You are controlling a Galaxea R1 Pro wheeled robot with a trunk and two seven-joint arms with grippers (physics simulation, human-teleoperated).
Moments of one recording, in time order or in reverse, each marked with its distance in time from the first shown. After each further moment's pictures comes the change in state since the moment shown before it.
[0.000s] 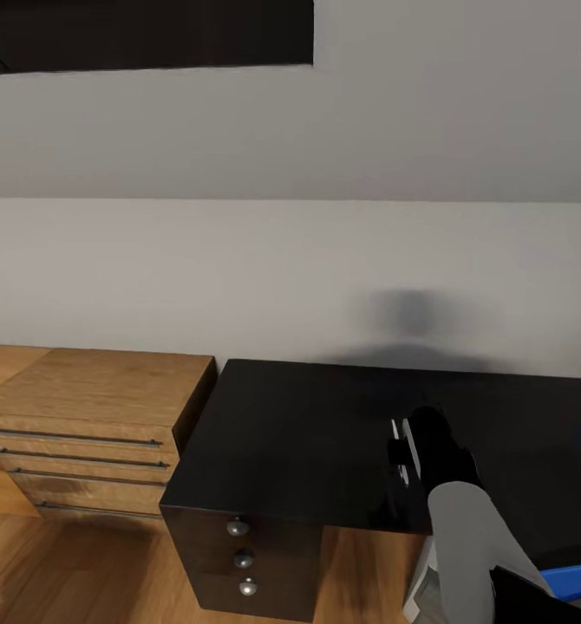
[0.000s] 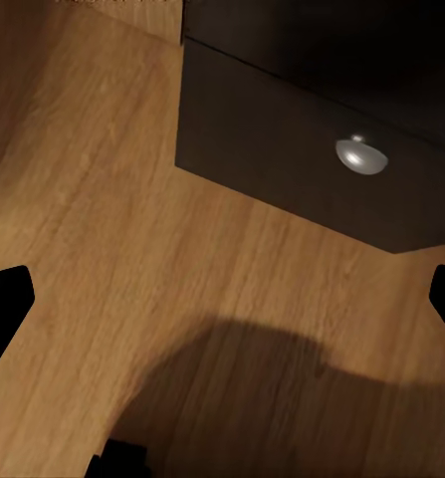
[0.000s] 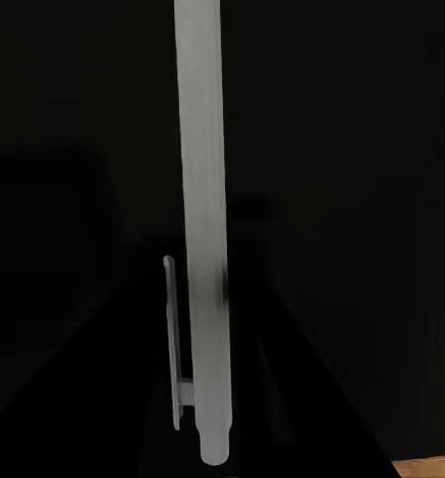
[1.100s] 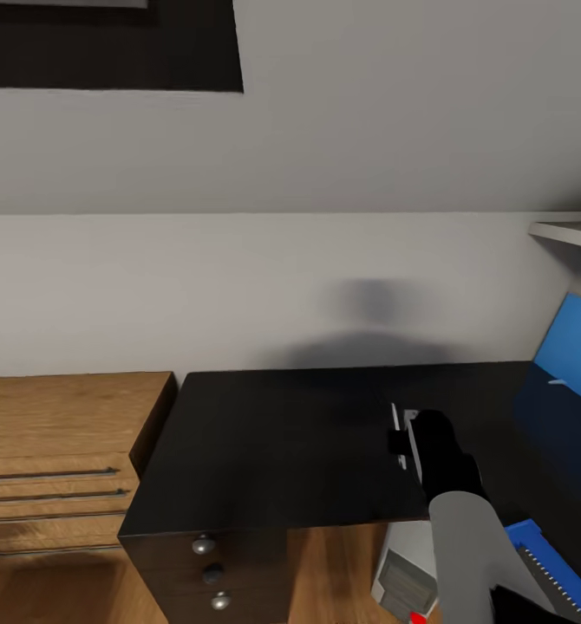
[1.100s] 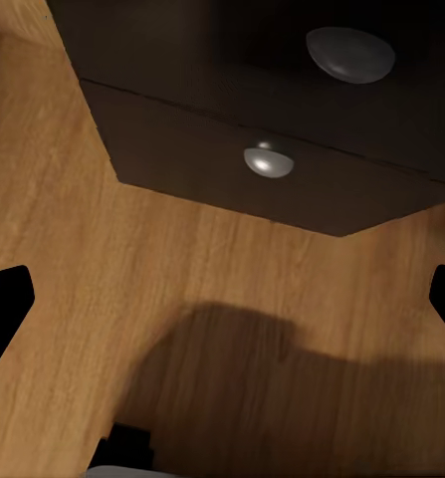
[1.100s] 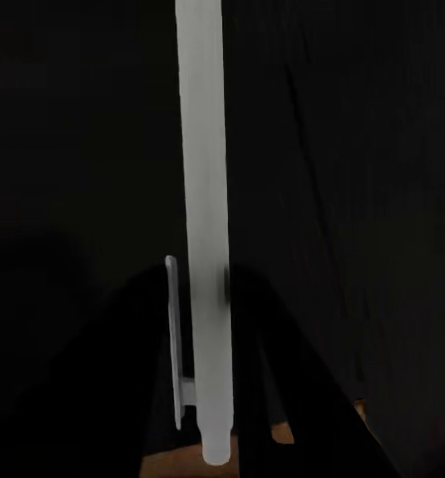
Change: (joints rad) left arm 0.000 0.000 0.003 0.000 0.000 0.002 0.005; right arm 0.042 0.017 -0.003 -0.092 -0.001 -0.132 0.029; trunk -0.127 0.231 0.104
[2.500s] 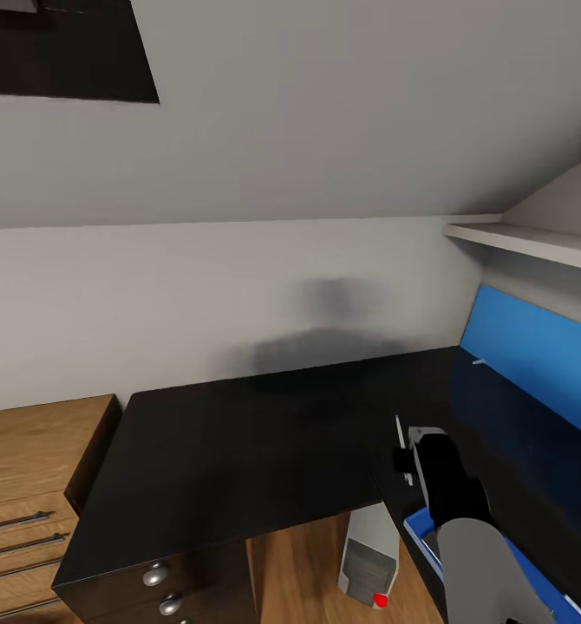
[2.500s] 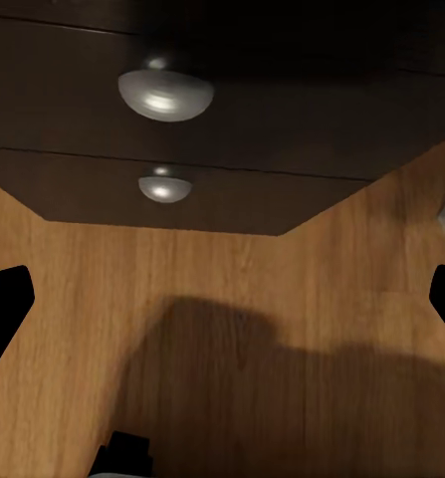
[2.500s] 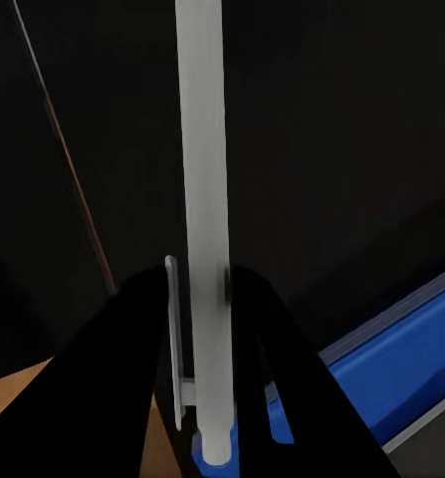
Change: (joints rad) left arm 0.000 0.002 -0.002 0.001 -0.003 -0.002 -0.001; right arm 0.086 -0.018 0.008 -0.005 0.007 -0.105 0.015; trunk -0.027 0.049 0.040
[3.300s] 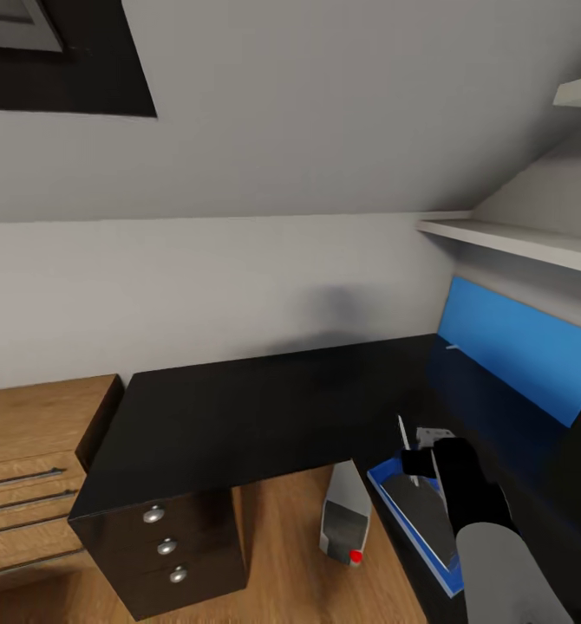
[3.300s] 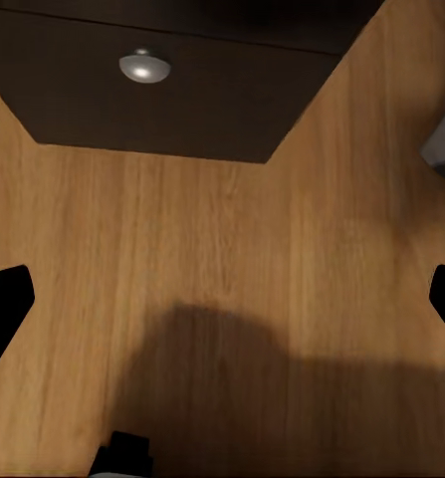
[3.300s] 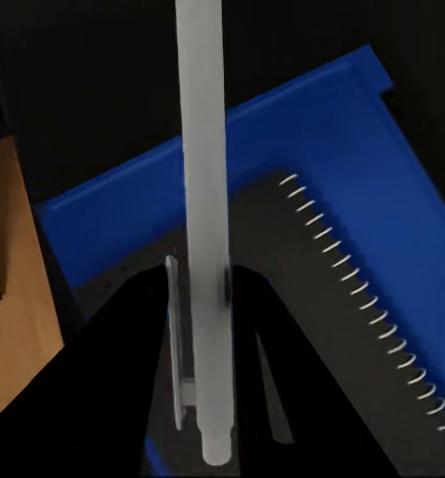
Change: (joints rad) left arm 0.000 0.000 0.000 0.000 0.000 0.000 0.000; right arm 0.014 -0.068 0.003 -0.003 0.022 -0.022 0.167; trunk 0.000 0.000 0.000
